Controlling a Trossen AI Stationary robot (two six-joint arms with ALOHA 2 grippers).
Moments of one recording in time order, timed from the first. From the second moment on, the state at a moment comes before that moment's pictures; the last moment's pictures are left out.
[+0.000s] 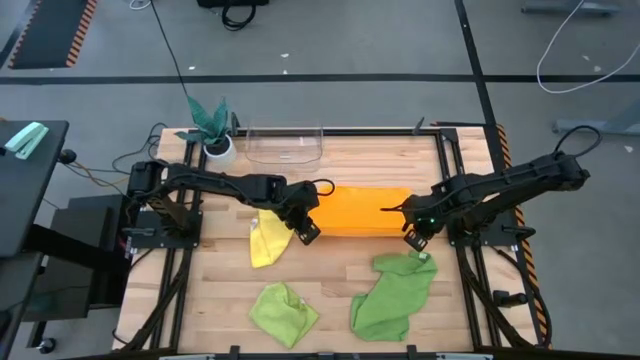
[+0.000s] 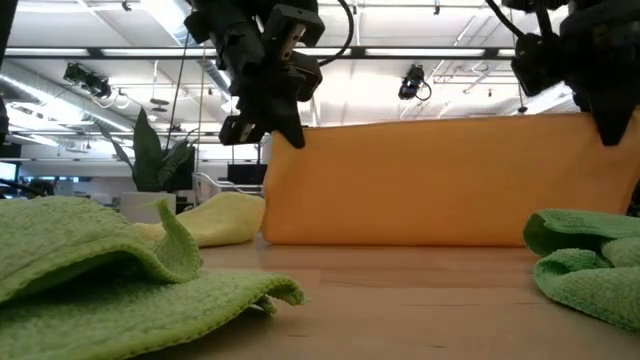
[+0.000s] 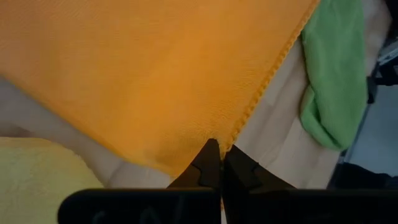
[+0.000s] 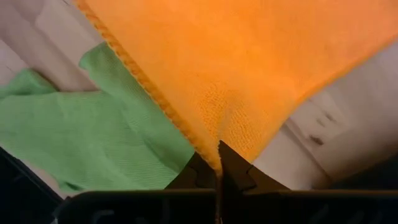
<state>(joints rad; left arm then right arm) 0.02 1.70 1.18 -0.48 0.24 -0.71 0.18 1.07 0.79 -1.12 -0.15 0.97</state>
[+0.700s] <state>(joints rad) 0.23 1.62 1.57 -0.73 -0.02 -0.41 0.00 1.05 1.18 -1.45 0.12 0.78</state>
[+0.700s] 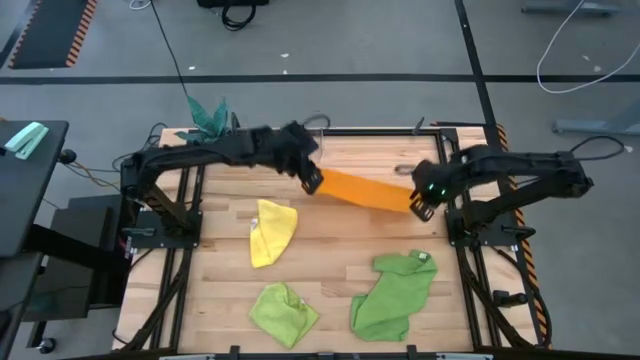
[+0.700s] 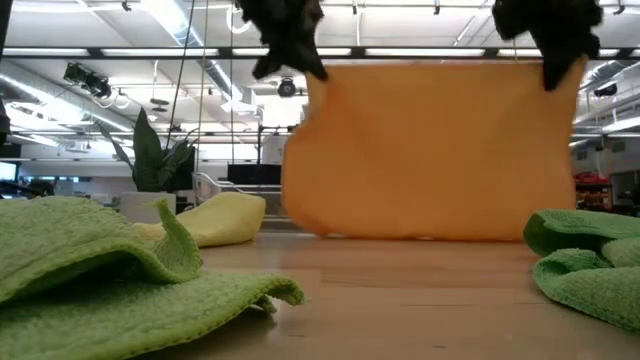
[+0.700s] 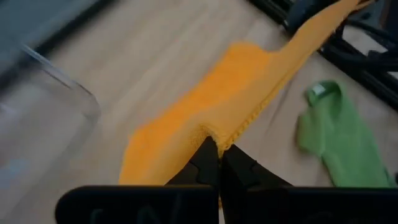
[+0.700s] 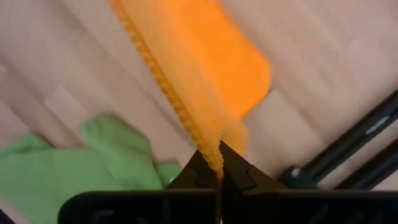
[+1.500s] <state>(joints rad) 0.30 1.62 1.81 -1.01 -0.14 -0.31 -0.32 1.20 1.55 -1.57 0.22 0.40</state>
